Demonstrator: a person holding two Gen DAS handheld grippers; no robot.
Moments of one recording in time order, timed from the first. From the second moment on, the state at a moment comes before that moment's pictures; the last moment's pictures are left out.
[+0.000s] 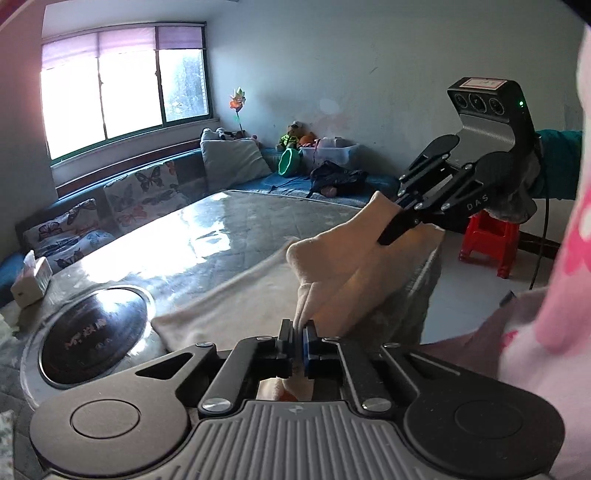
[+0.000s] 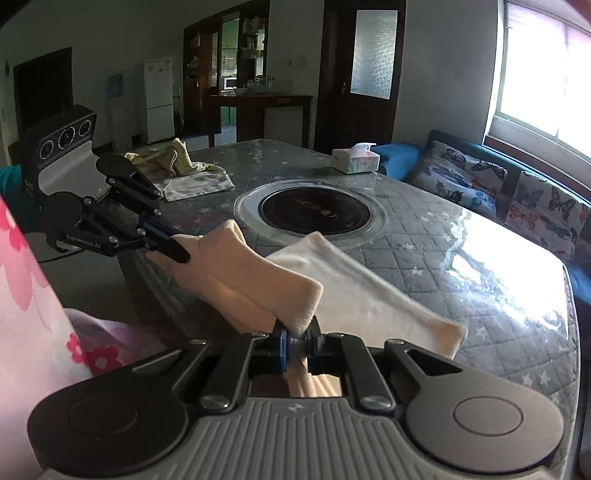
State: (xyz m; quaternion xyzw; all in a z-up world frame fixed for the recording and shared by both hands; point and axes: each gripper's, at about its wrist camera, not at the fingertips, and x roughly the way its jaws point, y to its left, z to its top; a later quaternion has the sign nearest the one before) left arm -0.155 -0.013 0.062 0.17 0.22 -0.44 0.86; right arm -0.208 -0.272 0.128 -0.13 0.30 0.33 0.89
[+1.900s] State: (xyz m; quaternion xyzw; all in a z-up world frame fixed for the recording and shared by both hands) left arm 0.028 -0.077 0.012 0.14 0.28 -0.32 0.89; right arm -0.009 -0.288 0.055 -0.04 0.36 0.23 0.90
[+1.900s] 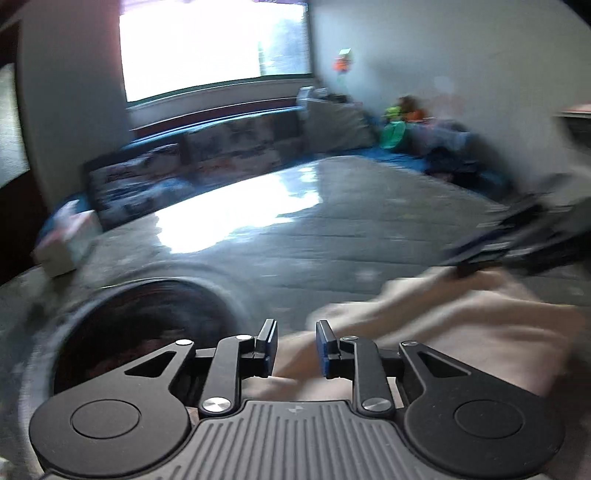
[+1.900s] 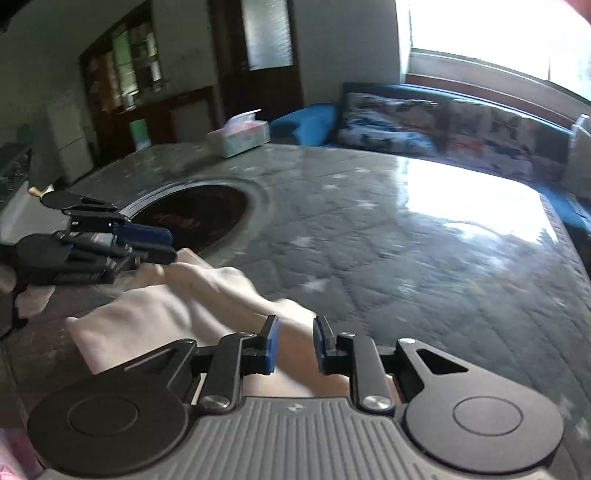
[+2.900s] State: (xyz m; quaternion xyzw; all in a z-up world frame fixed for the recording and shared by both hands) left arm -0.037 -0.078 -0.007 0.07 0.31 -0.37 0.87; right arm 0.046 -0.183 0.032 -0.10 0.39 0.29 0.87
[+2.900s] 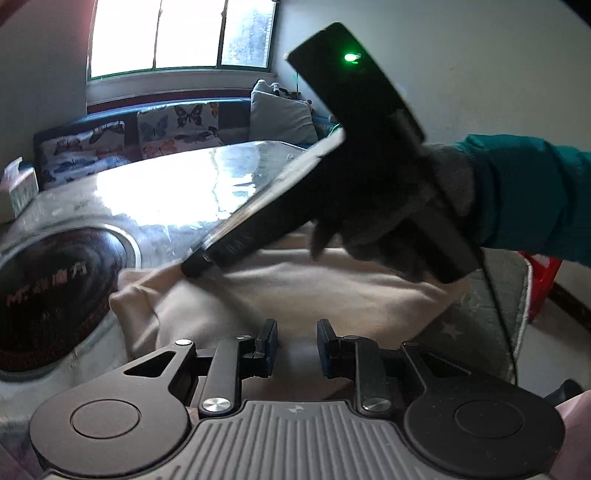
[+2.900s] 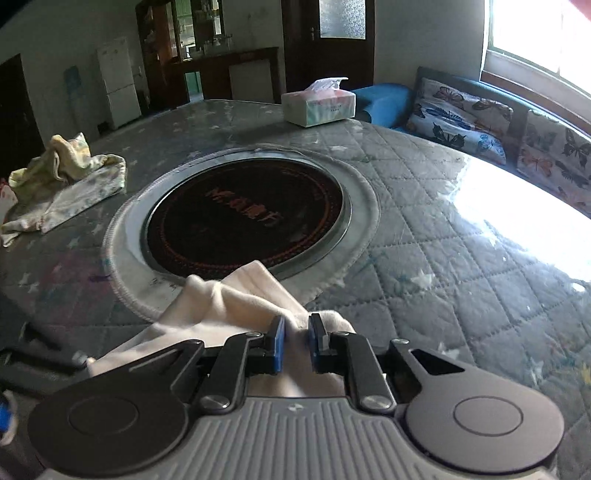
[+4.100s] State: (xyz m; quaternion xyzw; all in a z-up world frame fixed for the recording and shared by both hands) left arm 0.021 -0.049 0.008 0.05 0.34 -0.32 0.89; right arm -0.010 -0.285 0.037 -0.03 0.37 0.20 0.91
